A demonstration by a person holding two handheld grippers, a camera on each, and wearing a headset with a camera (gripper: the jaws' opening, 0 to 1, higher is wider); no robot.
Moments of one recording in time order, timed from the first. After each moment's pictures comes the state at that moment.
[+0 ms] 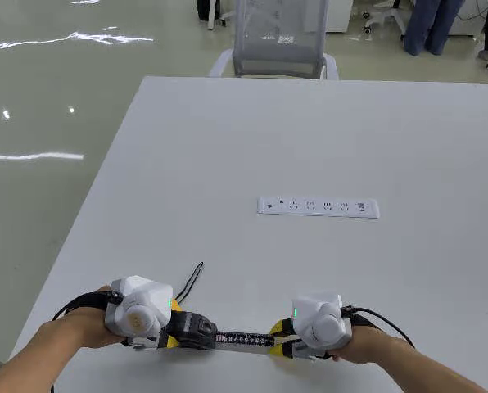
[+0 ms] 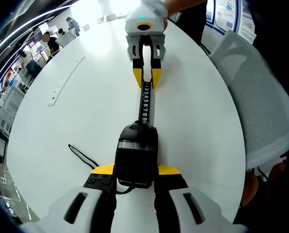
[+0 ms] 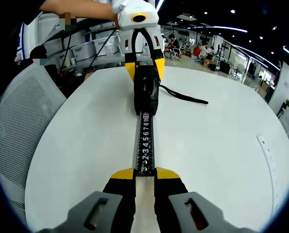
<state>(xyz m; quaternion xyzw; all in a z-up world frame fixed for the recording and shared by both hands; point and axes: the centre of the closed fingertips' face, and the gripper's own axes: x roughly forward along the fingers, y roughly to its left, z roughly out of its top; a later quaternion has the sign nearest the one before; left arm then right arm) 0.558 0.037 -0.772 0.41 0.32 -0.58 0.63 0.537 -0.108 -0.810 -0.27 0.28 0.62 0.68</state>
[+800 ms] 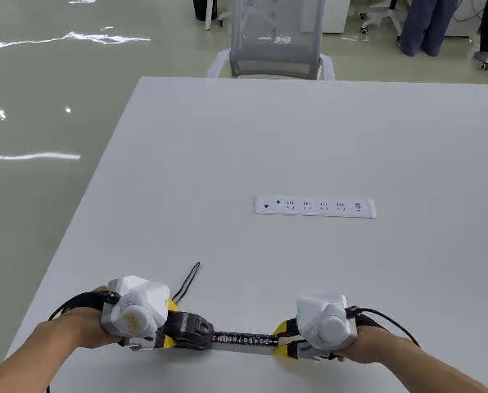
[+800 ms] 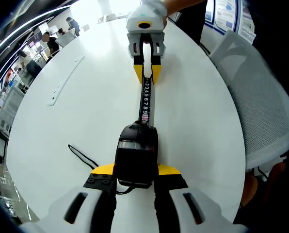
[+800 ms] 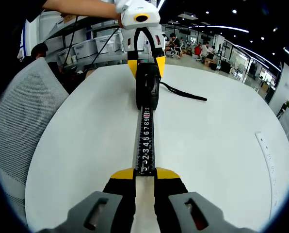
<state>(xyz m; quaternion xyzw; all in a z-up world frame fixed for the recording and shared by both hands) 0.558 0.037 -0.773 0.41 0.32 -0.58 0.63 0.535 -0.121 -0.809 -0.28 0.28 0.62 0.68</state>
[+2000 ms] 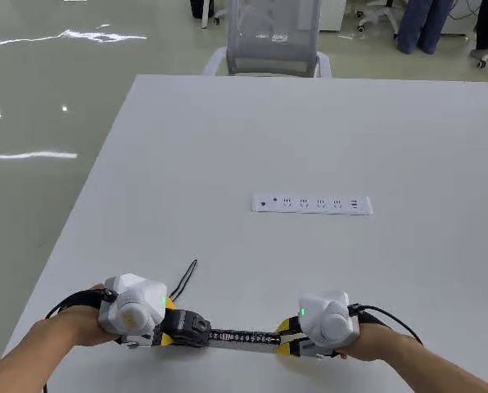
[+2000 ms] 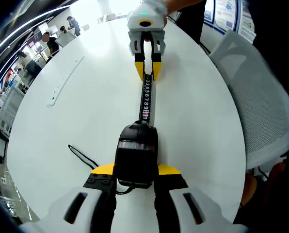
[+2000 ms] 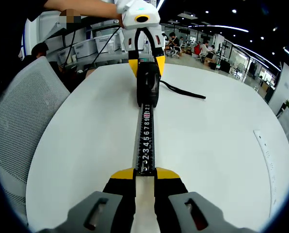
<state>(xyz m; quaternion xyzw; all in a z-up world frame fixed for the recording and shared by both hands) 0.558 0.037 -0.772 0.41 0.32 -0.58 0.63 0.533 -0.131 -0.808 -0.28 0.28 0.62 0.68</state>
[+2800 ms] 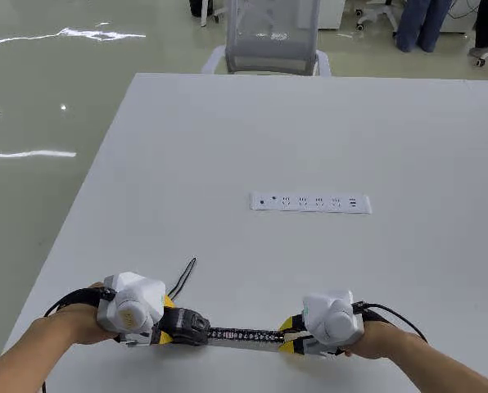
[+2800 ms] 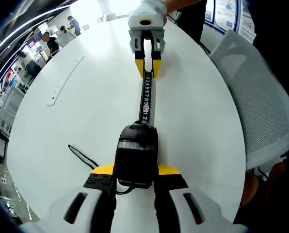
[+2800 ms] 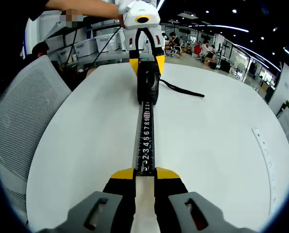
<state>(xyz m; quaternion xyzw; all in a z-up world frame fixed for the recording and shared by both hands) 0.558 0.036 -0.772 0.41 0.33 -0.58 0.63 0.532 -0.140 -0.807 -0.28 0.28 0.62 0.68</state>
